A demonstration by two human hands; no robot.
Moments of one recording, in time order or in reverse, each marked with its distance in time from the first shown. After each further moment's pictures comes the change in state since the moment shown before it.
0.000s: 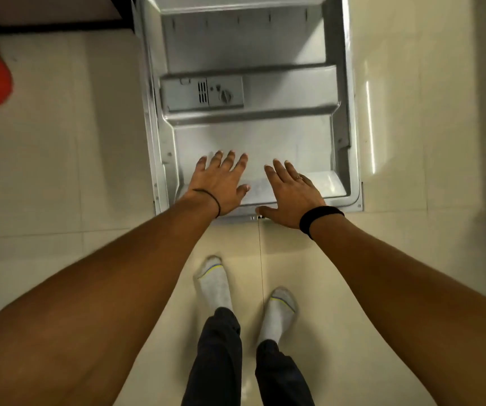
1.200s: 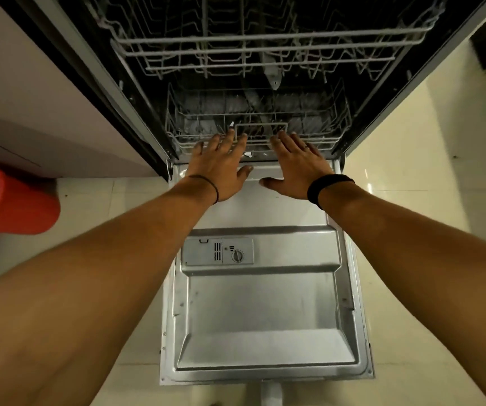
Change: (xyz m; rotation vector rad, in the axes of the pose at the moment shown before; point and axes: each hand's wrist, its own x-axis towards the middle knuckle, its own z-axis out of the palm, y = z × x) left_hand 0.169 -0.130 -0.320 -0.013 0.381 -0.114; right_hand 0.205 0.019 -0.362 -0.135 0.351 -0.061
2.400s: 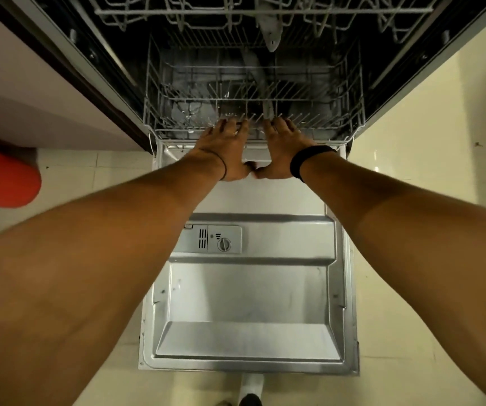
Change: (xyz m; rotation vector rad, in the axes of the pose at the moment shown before) left_hand 0.065 0.025 0.047 -0.053 -0.182 -0.014; right_hand 0.067 0.025 0.042 -0.029 -0.215 -0.030
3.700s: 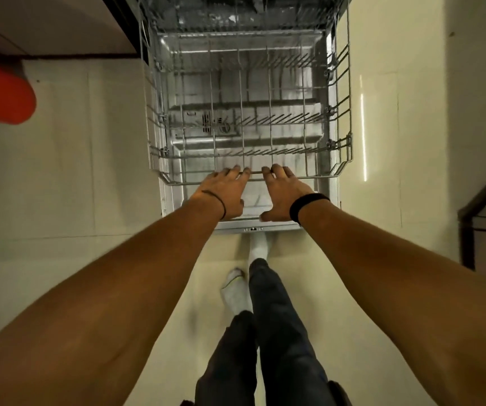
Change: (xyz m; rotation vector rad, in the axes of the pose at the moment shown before) left_hand -0.314 0.071 0.159 -0.024 -0.317 0.172; right_hand -0.302 -0.102 0.205 0.053 -0.290 0.012
